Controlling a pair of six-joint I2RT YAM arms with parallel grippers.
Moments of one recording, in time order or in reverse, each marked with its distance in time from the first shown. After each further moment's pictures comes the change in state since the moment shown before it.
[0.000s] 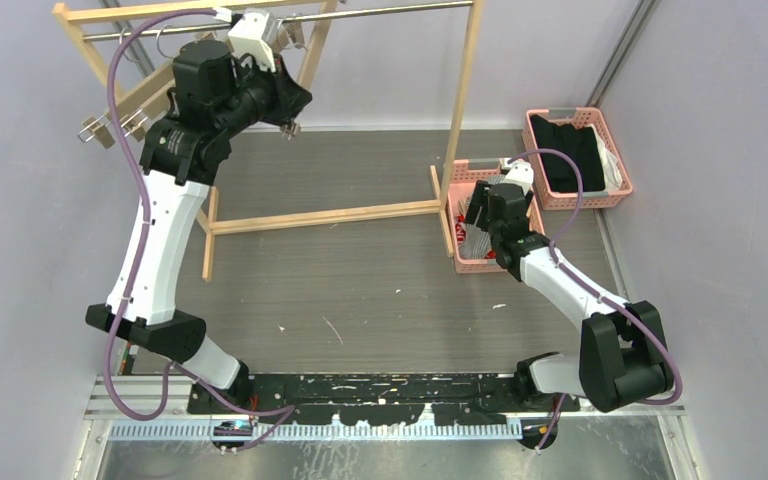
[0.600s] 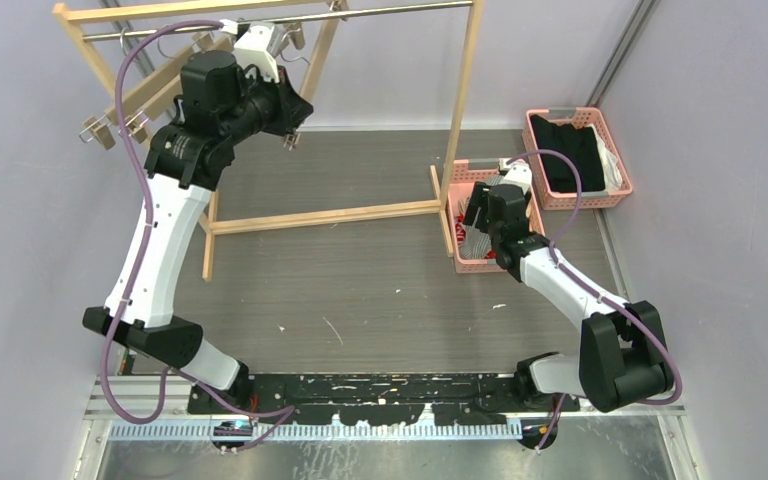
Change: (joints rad) left arm 0.000 -0.036 -0.114 0.004 -0.003 -0.005; right arm 0.000 0.000 -0.006 0.001 -0.030 0.003
